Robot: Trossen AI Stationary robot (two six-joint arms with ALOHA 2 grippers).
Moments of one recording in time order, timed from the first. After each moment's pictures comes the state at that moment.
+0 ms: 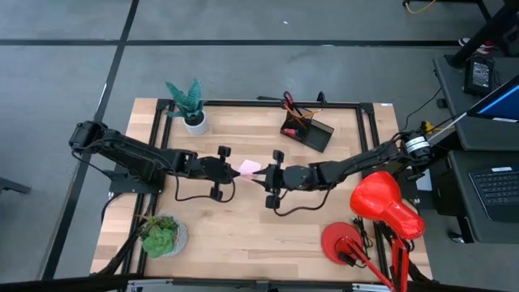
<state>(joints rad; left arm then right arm) -0.13 1.27 0.67 -0.09 -0.29 0.32 0.22 1.67 1.03 0.25 0.39 -0.05</state>
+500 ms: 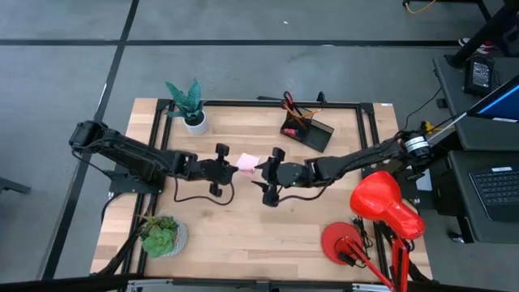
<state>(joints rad) -0.15 1.27 0.67 -0.13 -0.45 0.42 0.21 1.68 1.17 -0.03 0.38 0.10</state>
